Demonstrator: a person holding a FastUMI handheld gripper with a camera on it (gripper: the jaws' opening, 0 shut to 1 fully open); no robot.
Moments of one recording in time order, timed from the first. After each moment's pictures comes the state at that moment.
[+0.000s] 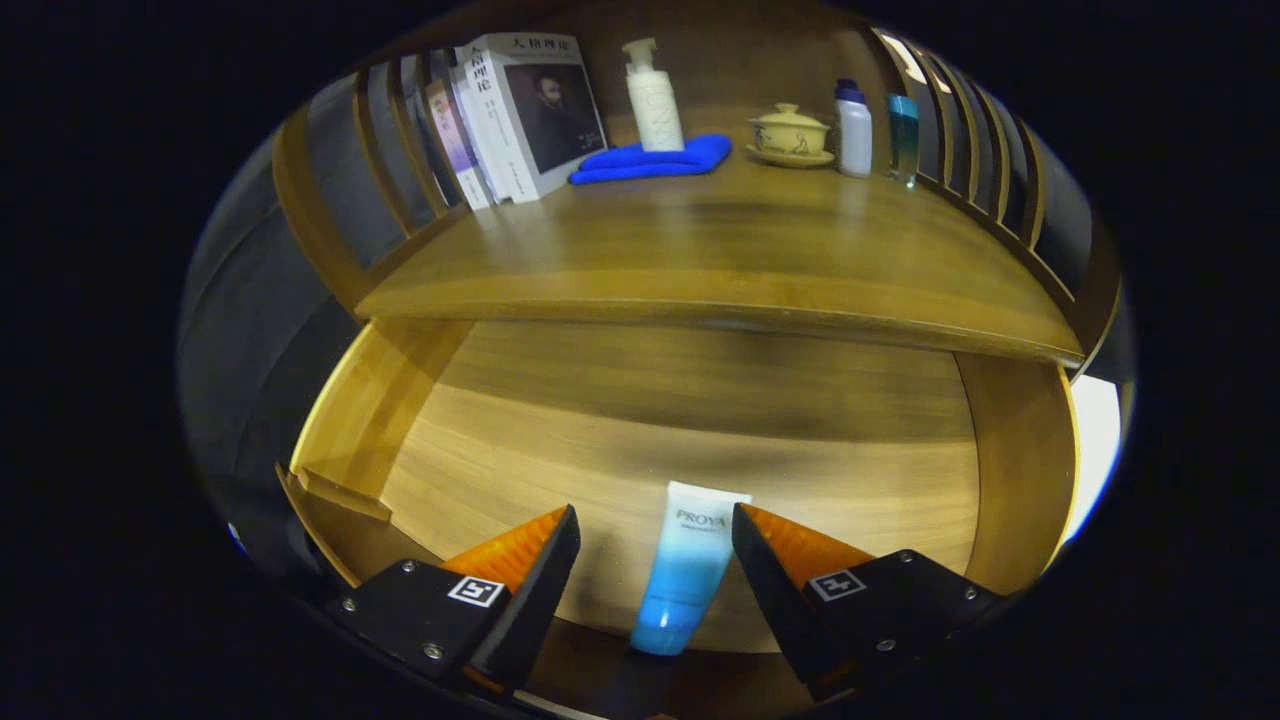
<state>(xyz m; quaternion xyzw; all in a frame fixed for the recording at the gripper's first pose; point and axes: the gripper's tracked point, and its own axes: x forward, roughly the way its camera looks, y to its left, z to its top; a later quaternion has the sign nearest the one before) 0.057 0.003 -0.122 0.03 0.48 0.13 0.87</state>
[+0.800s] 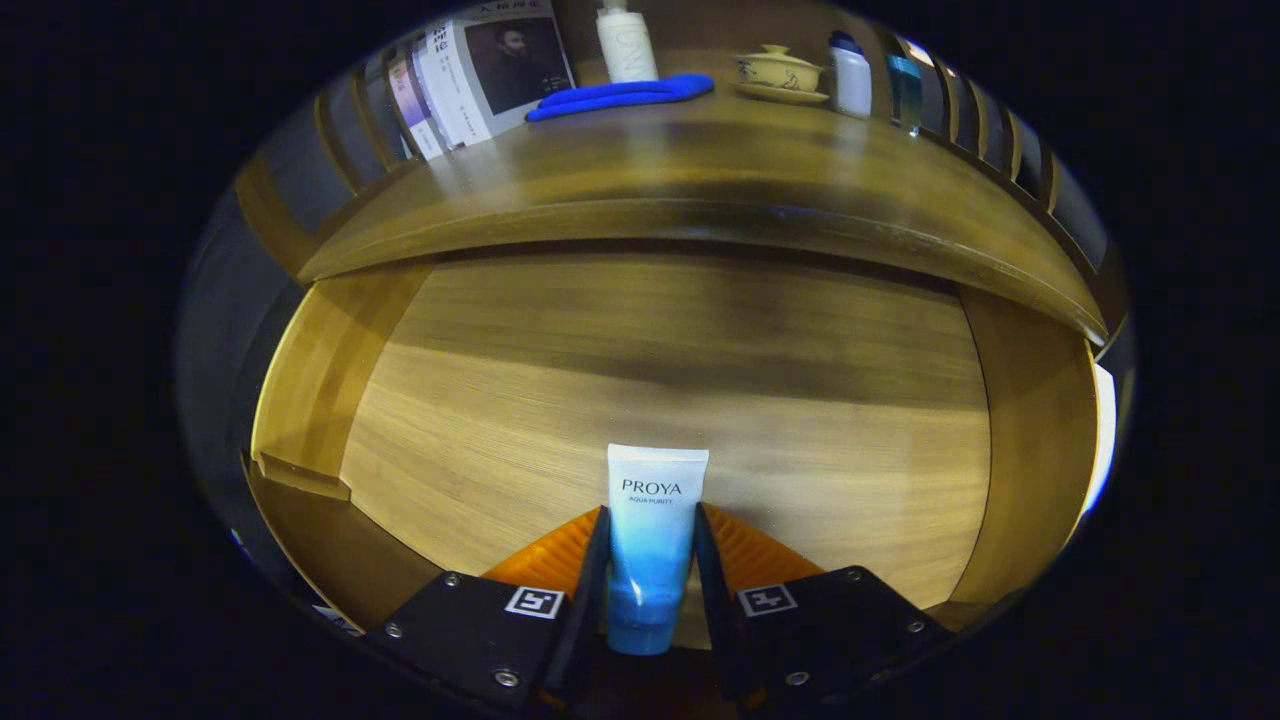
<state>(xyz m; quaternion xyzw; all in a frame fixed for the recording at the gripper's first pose) 0.067 -0.006 -0.142 0.03 0.49 0.12 0.86</state>
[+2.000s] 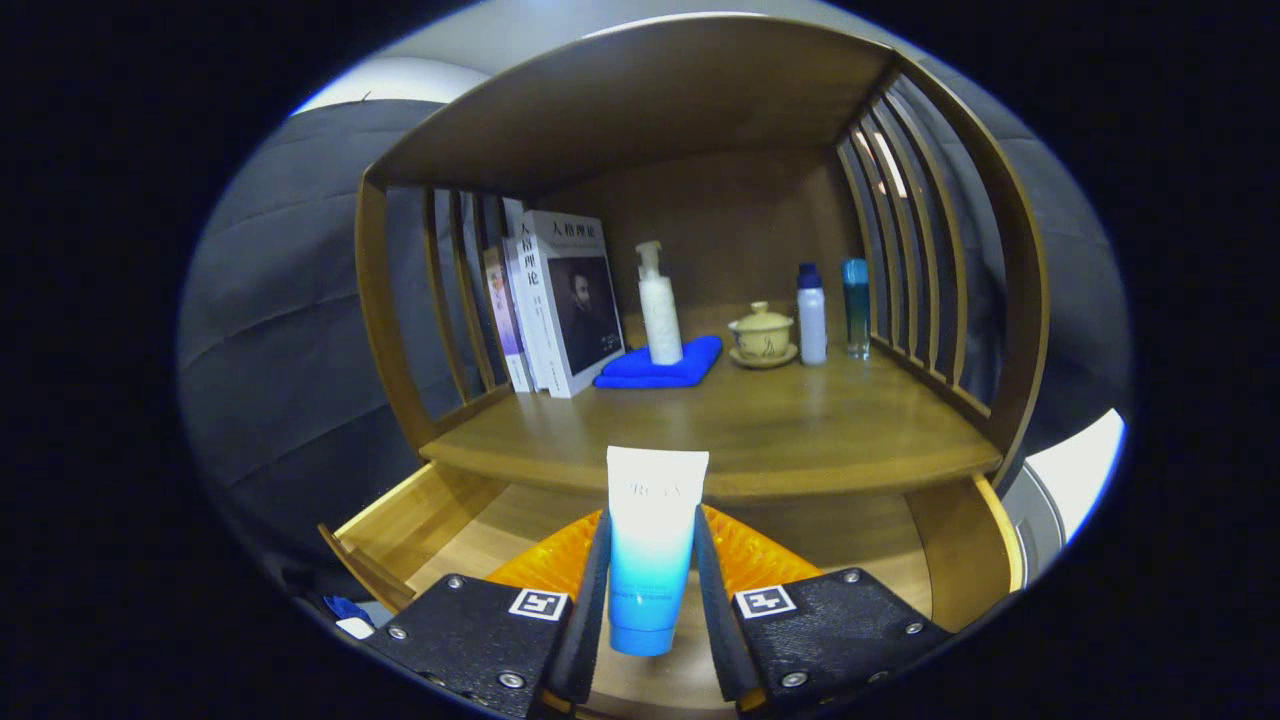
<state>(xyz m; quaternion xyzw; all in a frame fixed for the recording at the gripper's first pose) 0.094 -0.014 0.010 0.05 0.14 0.15 0.98</state>
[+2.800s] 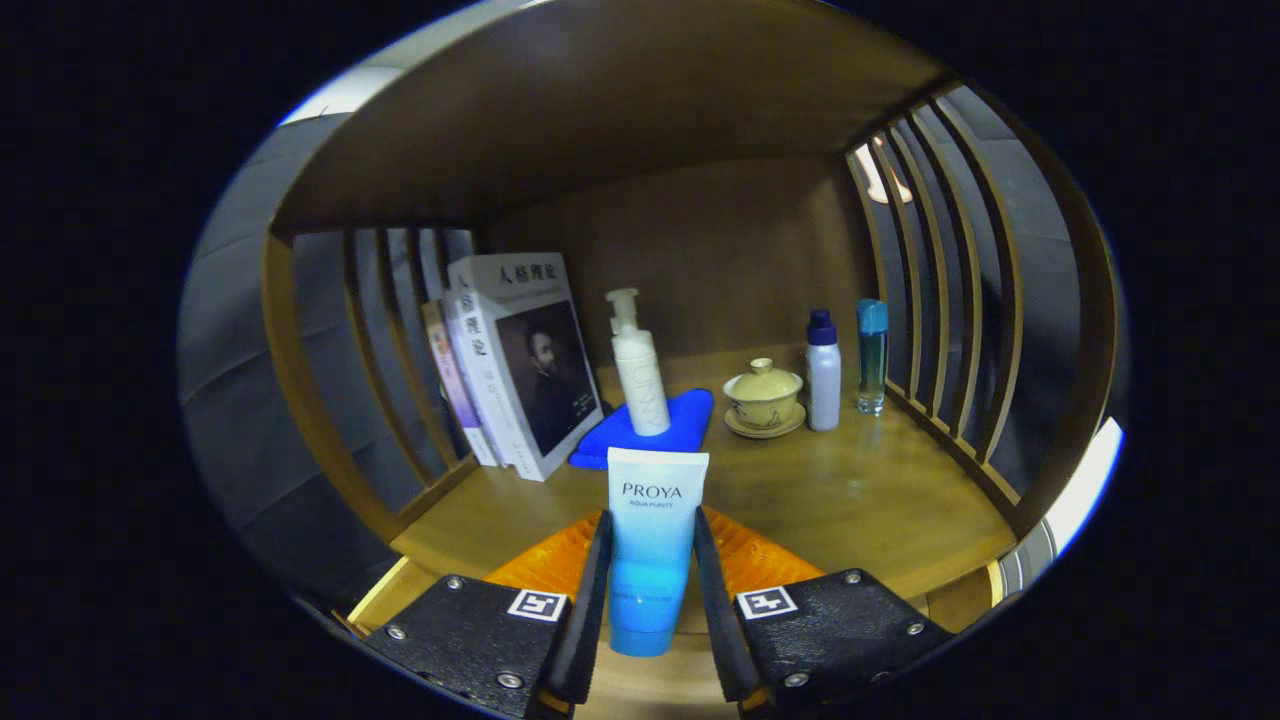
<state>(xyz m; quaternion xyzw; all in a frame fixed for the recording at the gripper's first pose) 0.201 -0.009 0.037 0.08 0.18 0.08 0.98</state>
